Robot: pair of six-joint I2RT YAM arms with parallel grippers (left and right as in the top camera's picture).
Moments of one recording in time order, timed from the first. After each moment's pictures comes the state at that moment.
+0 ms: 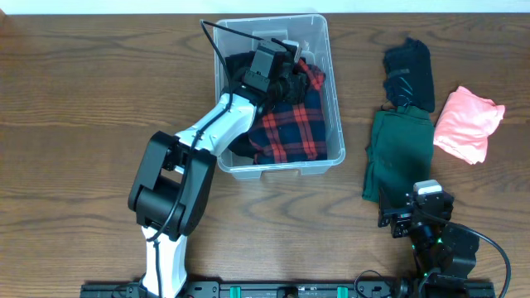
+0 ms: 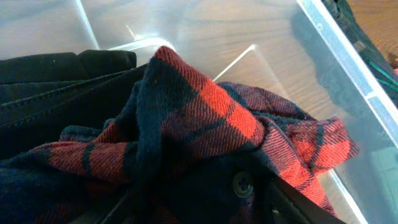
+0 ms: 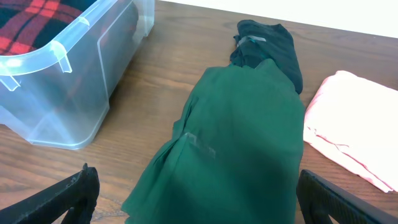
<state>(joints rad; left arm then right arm) -0.47 2.09 1.48 -0.12 0.23 -0.25 -0.13 0.02 0.15 -0.51 -0.24 -0.15</state>
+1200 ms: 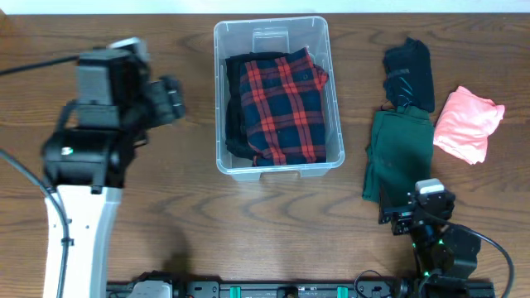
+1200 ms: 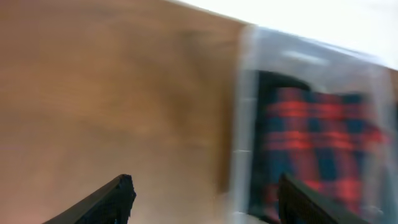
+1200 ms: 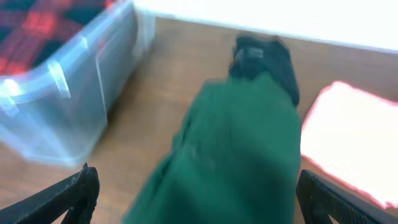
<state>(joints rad) -0.03 1.25 1.46 -0.99 -0.02 -0.33 -0.13 0.02 0.14 -0.43 -0.26 -0.12</state>
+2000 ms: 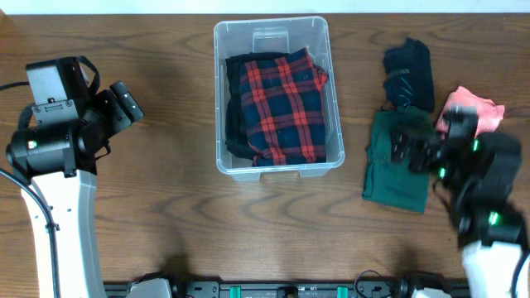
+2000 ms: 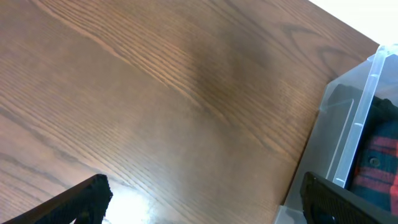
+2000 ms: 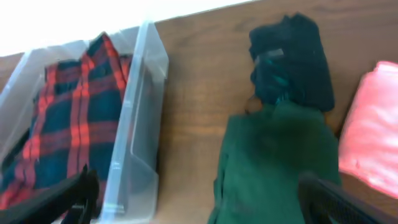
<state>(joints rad) 0.19 1.29 1.45 -1.07 -0.08 -0.36 -0.13 0.96 0.87 -0.54 -0.32 0.16</state>
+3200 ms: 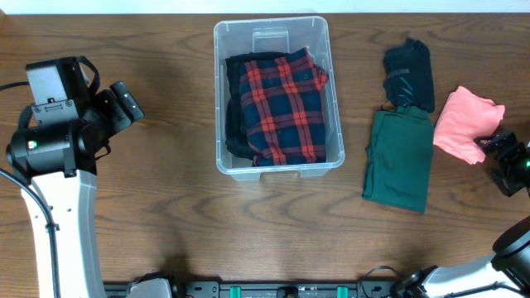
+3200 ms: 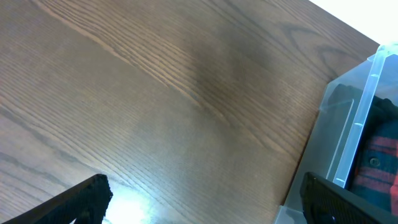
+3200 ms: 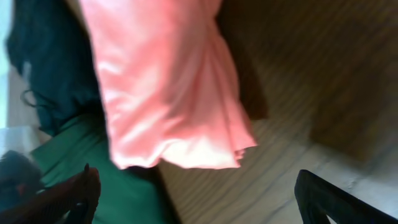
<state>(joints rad) 0.19 1.29 1.44 -1.07 -0.08 -0.36 -0.86 1.81 1.10 -0.58 -0.59 0.18</state>
